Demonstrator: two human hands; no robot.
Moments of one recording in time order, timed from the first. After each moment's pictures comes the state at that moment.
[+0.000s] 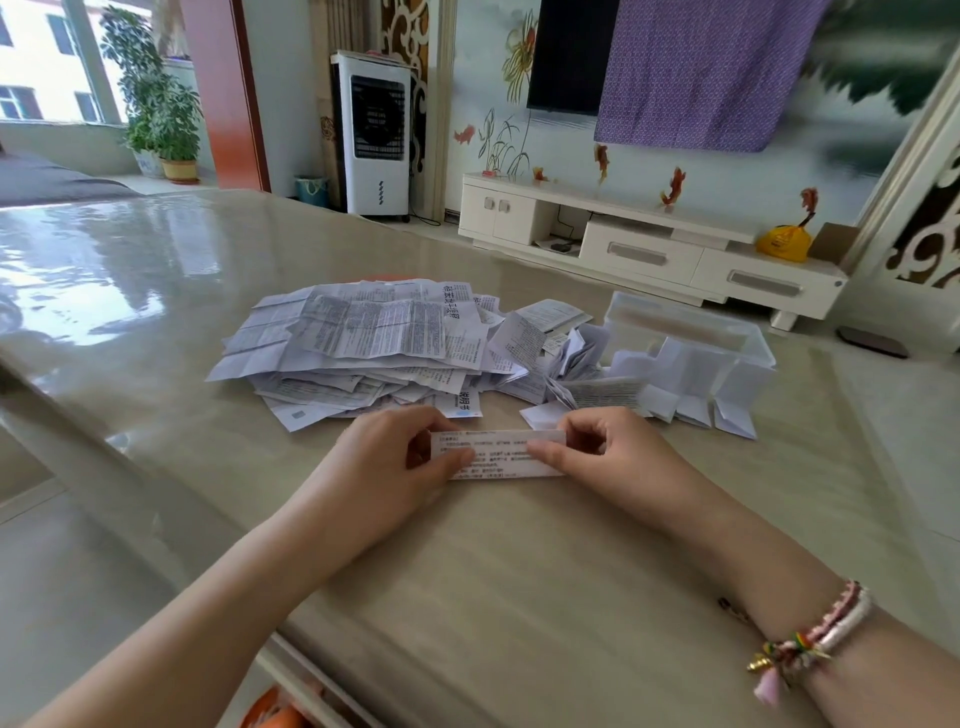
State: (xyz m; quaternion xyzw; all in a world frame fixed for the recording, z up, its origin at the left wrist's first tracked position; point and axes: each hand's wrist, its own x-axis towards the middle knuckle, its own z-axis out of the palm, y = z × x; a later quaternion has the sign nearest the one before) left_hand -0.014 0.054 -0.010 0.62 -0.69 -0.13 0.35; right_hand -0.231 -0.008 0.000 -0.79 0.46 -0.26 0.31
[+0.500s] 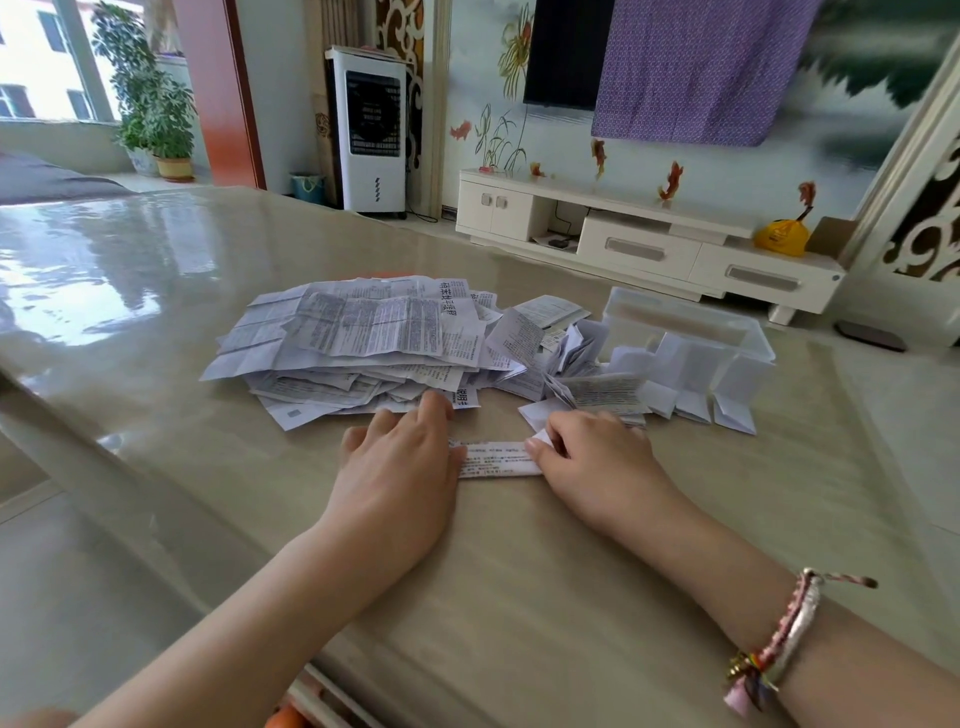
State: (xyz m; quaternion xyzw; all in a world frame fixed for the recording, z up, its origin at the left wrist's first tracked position) left_hand -0.038 0.054 -0.014 0.71 -0.66 -0.04 0.24; right_hand -0.203 -0.002 -0.004 -0.81 0.57 -0.13 0.06
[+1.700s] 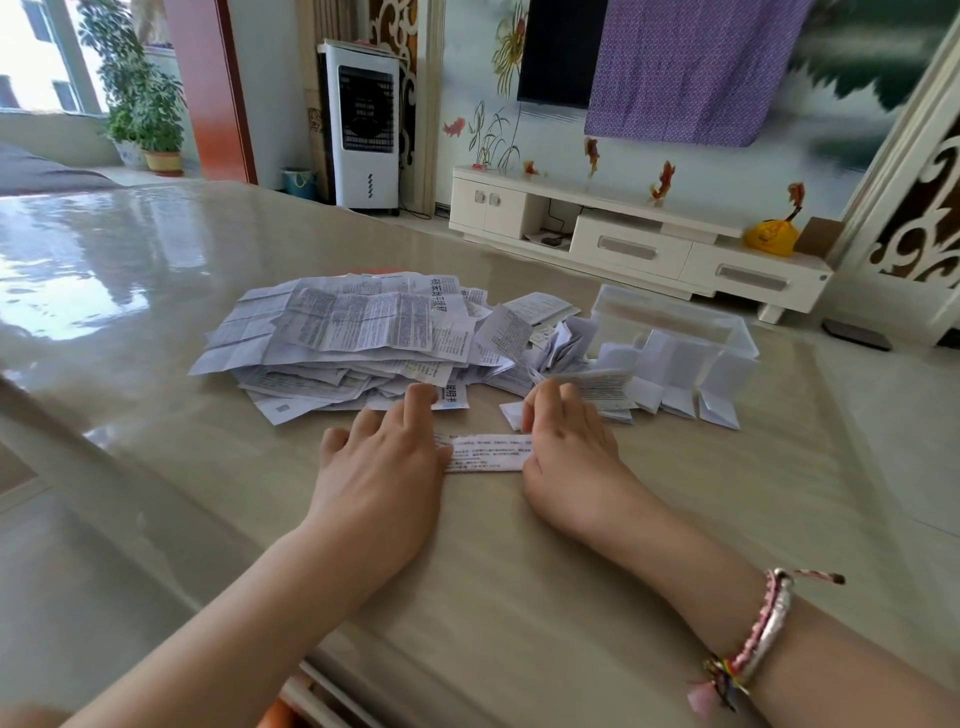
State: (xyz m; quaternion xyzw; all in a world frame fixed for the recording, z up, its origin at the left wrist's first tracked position) left_hand -0.041 0.062 -0.015 0.72 -0.66 0.00 0.23; right_hand -0.195 0.012 0.000 -0.82 0.54 -0.15 0.09
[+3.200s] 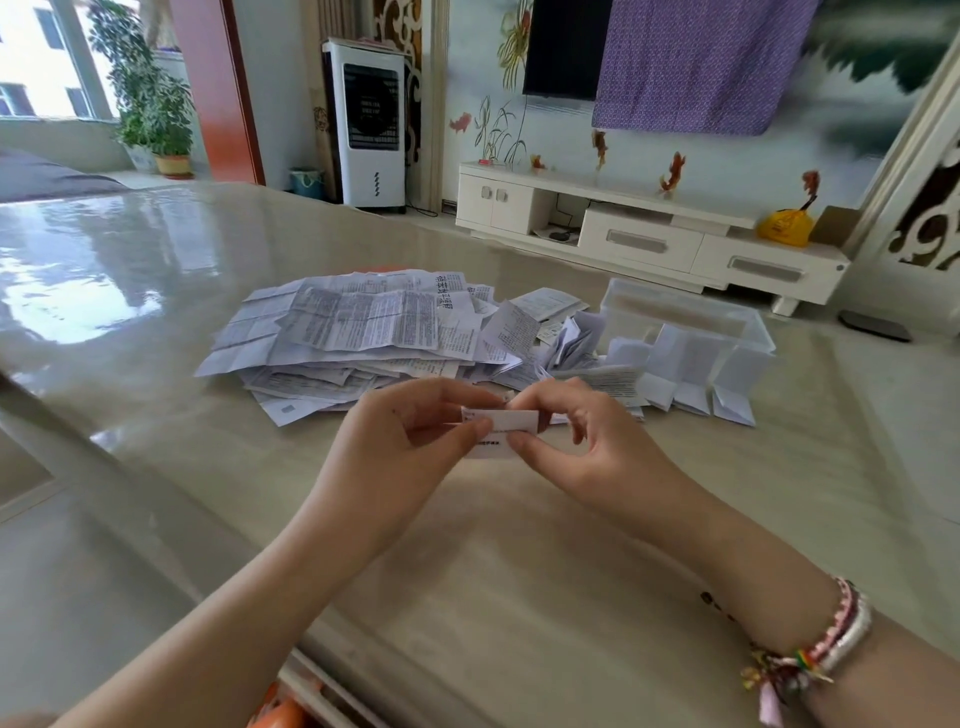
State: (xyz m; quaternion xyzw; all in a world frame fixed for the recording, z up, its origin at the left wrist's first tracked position) left_hand -0.043 0.068 0.001 0.49 -0.57 -0.34 0.56; right_hand -0.214 0.016 0.011 -0.83 0.36 -0.32 0.28
